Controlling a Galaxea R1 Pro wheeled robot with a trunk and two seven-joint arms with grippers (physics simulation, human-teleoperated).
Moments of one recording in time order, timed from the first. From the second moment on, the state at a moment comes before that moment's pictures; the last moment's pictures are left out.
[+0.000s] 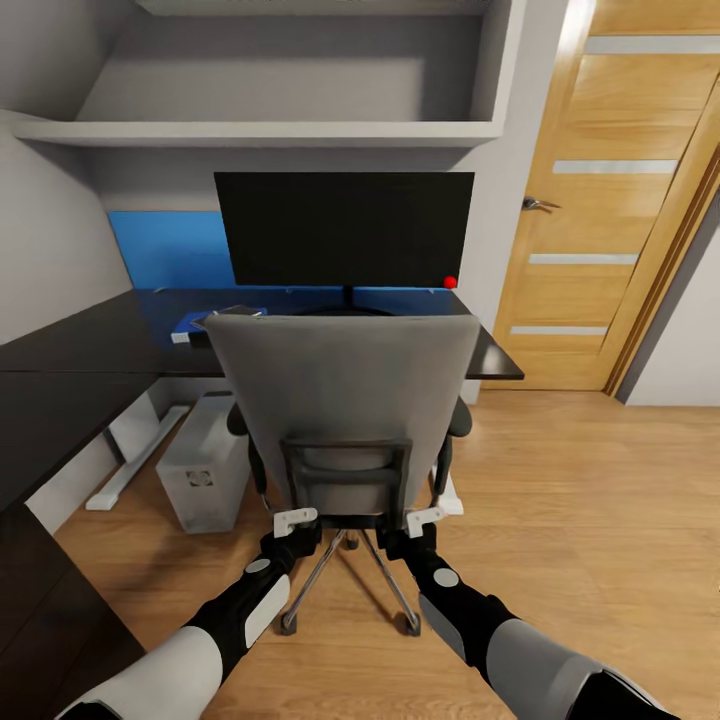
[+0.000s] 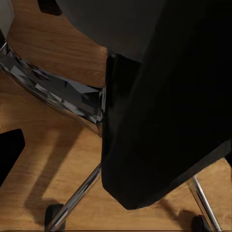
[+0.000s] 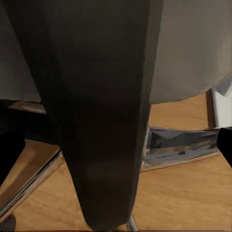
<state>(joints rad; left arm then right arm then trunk) -0.68 -0.08 -0.43 -0.45 0.53 -0.06 0.19 -0.73 0.11 0.73 -0.31 -0.52 -0.28 -0.11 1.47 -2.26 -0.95</state>
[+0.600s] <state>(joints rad) -0.68 -0.08 -0.43 -0.45 0.53 -0.06 0.19 -0.73 0.11 0.73 -0.31 -0.50 -0.28 -0.11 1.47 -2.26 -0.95</state>
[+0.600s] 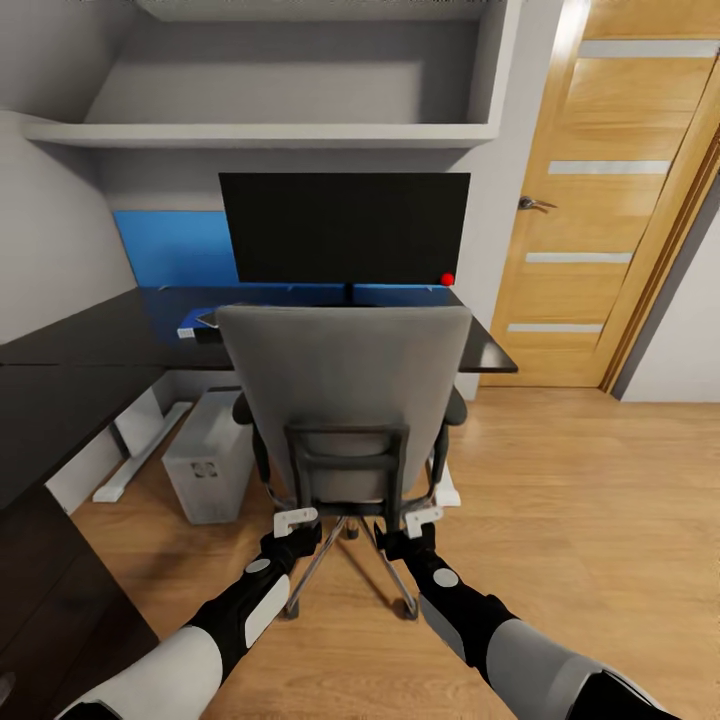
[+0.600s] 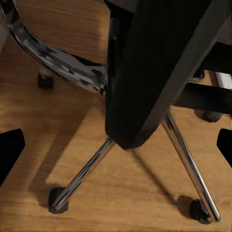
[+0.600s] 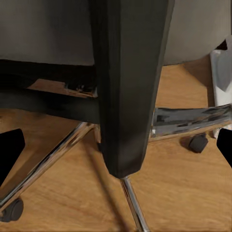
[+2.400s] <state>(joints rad) -0.68 -0.10 -0.42 -0.28 0.54 -0.06 0.21 -0.73 0.06 0.72 -0.27 -0.51 -0.28 -0.16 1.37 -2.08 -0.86</state>
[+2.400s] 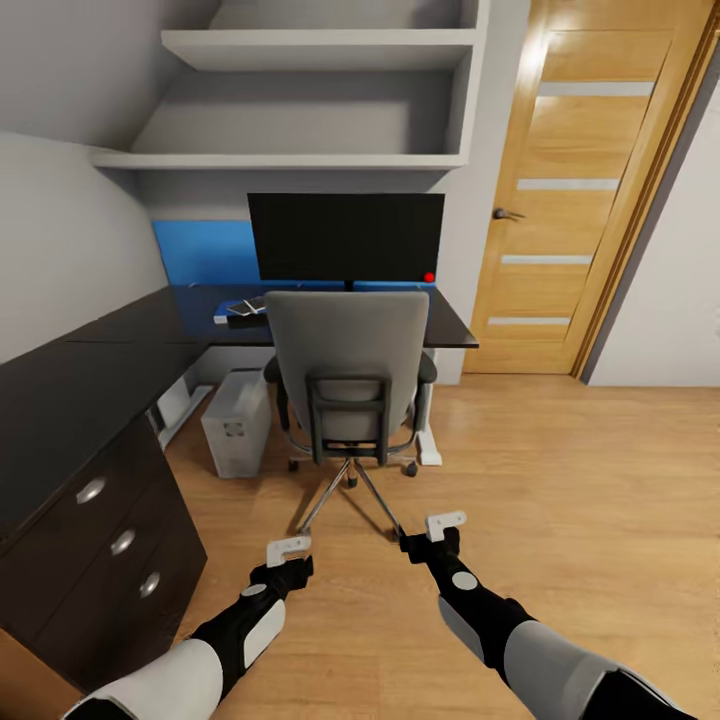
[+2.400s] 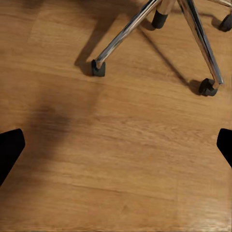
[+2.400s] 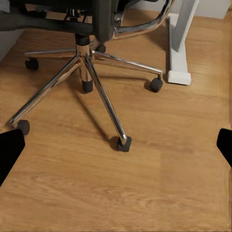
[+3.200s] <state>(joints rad) -0.48 -0.09 -0.41 -0.02 0.61 -0.21 0.21 -0.51 0.04 0.72 0.01 -0.68 -0.49 -0.15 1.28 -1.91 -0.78</state>
